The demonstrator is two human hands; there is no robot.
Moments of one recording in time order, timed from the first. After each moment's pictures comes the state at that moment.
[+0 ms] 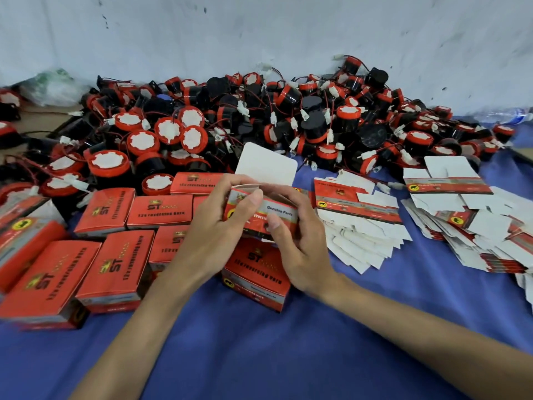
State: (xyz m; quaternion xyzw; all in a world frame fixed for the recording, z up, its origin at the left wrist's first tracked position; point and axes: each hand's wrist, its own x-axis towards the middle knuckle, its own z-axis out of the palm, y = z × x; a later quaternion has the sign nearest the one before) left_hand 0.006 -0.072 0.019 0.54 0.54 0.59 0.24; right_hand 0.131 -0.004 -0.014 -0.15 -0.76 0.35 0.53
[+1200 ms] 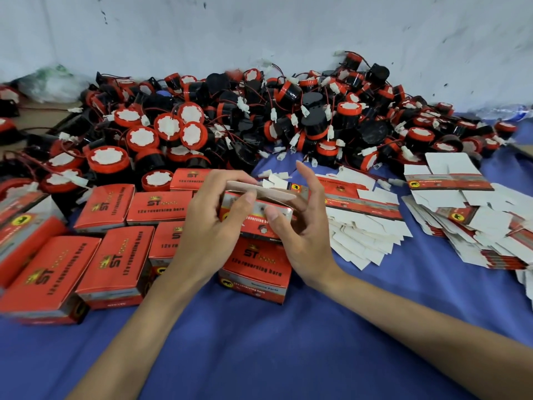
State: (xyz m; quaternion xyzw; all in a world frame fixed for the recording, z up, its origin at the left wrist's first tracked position) left_hand 0.006 -0.074 0.016 0.57 0.54 0.61 0.11; right_hand 0.131 -0.003 -0.013 -0.14 -0.69 0.48 0.52
